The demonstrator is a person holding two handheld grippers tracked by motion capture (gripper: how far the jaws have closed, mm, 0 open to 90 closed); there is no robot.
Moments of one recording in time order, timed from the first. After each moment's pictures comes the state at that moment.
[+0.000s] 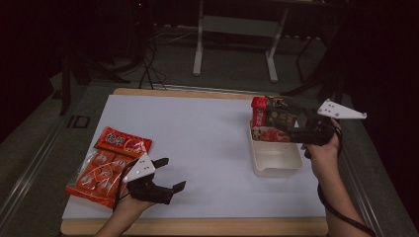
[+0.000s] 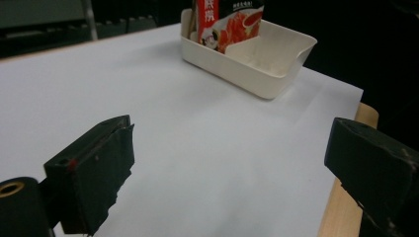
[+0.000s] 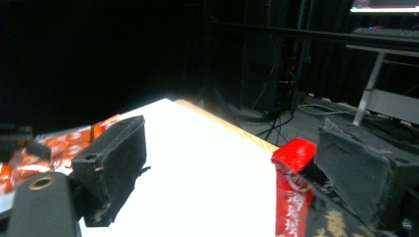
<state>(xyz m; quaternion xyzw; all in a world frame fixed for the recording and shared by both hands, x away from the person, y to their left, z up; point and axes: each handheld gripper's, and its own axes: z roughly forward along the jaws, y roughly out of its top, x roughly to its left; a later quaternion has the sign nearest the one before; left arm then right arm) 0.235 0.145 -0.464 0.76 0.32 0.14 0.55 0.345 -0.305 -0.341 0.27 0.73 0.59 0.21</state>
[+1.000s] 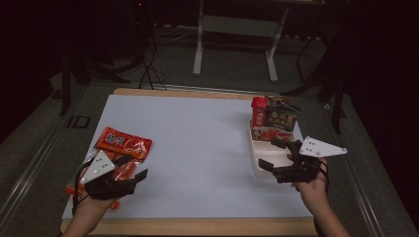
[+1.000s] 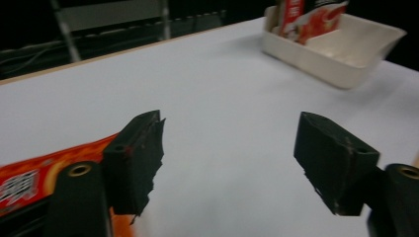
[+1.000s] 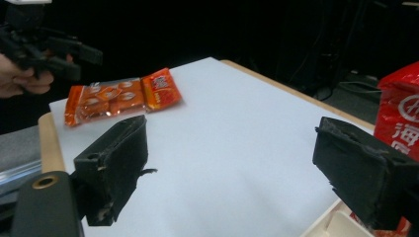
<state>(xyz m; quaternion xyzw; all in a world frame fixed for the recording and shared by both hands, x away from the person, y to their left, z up) 0.218 0.230 -0.450 0.74 0.39 0.22 0.49 0.285 -0.284 -0.396 0.24 0.77 0.57 0.15</state>
